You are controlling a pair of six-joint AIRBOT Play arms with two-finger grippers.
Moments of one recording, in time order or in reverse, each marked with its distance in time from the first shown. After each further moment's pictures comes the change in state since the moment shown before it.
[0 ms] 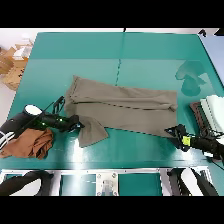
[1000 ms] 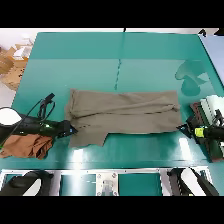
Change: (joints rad) left arm 0.000 0.420 0.020 0.182 -0.249 -0.246; right arm 0.000 -0.039 0.292 -0.162 0.151 0.068
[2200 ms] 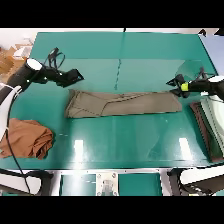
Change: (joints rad) left arm 0.033 -0.845 0.807 -0.005 0.379 0.149; right arm 0.336 -0.794 0.815 0.183 -0.258 -0.025
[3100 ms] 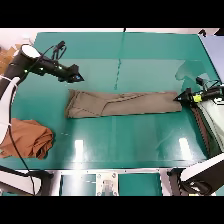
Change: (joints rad) left arm -0.042 -0.030 0.168 -0.008 -0.343 0.016; right arm -0.189 -0.316 0.227 -0.118 0.566 -0.299
